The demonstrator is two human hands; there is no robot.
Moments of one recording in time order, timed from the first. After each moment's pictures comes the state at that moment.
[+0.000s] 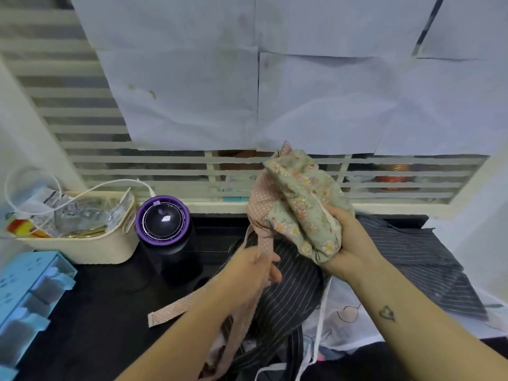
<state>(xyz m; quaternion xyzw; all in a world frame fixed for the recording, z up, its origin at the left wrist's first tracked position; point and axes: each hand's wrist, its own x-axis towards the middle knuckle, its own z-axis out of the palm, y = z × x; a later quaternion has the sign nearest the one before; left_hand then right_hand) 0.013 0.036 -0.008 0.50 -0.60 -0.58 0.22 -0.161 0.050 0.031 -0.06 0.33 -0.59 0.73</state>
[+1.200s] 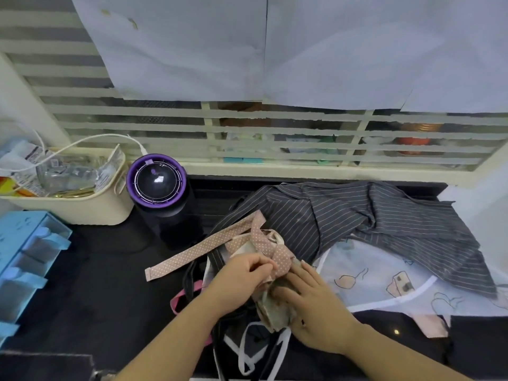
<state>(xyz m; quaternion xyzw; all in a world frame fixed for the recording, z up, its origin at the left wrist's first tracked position) 0.032 0.053 -0.083 0.51 -0.64 -0.56 0.15 -0.154 0.121 -0.144 -0.86 0.50 -0.09 0.09</state>
